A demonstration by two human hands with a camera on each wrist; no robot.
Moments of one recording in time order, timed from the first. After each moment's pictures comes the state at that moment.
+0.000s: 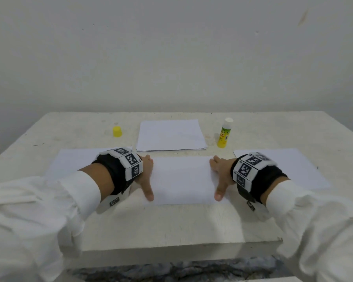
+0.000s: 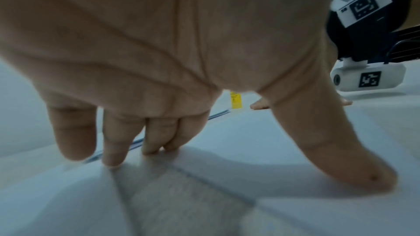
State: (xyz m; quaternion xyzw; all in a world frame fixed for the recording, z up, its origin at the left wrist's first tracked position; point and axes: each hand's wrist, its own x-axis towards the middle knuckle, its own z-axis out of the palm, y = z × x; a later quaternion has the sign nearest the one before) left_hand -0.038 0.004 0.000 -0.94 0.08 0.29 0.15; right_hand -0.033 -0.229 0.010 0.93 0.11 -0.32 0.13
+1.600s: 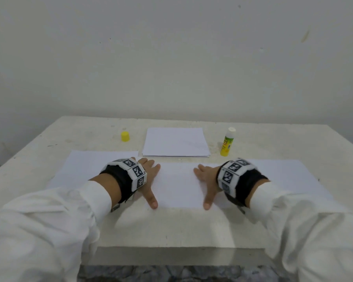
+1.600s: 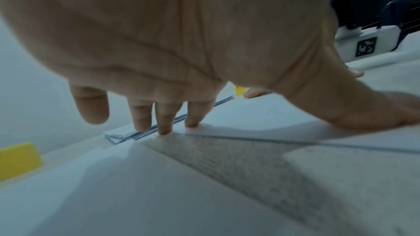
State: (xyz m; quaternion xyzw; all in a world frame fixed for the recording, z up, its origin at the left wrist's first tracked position) left_hand -0.047 0.021 -0.013 -0.95 0.10 0.26 0.16; right_hand -0.031 -0.196 0.006 0.91 0.20 -0.31 0.16
